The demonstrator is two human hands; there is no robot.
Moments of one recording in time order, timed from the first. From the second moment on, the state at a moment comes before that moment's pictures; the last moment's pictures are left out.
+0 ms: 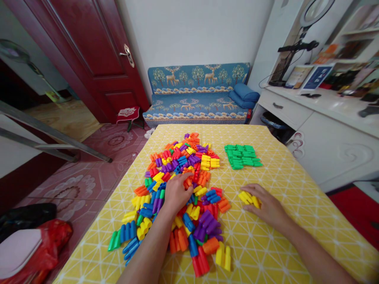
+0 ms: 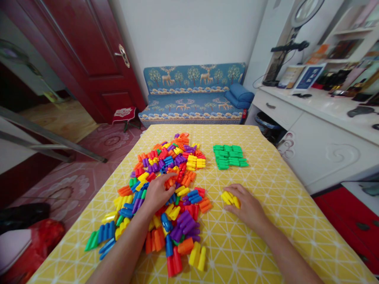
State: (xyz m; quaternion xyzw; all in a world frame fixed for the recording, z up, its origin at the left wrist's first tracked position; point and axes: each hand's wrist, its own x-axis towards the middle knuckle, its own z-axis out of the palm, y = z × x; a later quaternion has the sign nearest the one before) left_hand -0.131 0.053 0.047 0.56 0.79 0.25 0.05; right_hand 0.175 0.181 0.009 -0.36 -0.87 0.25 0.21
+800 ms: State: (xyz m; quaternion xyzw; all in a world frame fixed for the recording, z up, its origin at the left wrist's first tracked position) left_hand -0.131 0.053 0.045 0.56 0.79 0.26 0.05; right_hand 0.170 0.396 -0.026 -0.60 -0.70 0.06 0.38
